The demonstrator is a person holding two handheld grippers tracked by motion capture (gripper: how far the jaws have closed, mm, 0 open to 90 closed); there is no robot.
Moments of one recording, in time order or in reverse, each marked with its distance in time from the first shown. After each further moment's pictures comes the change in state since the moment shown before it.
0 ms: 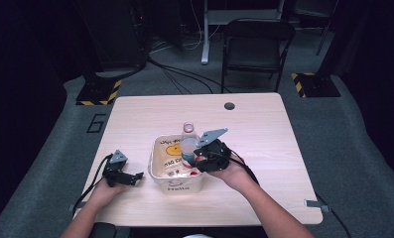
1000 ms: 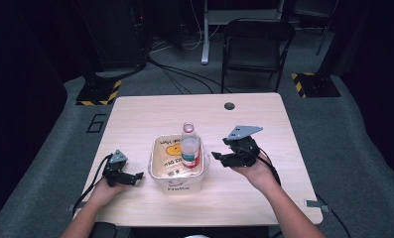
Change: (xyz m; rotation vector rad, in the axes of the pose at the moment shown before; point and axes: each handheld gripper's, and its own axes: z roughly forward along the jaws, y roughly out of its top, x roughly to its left) left arm 0.000 0.000 0.000 0.001 0.000 -0.002; right arm -0.031 -0.033 -0.058 -0.091 -0.191 0.100
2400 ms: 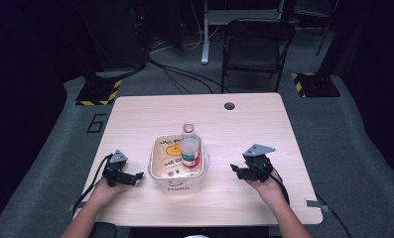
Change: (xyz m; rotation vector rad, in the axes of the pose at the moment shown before) left arm 0.000 0.000 0.000 0.000 0.000 0.000; right arm -0.022 -0.094 0.019 0.082 -0.150 0.119
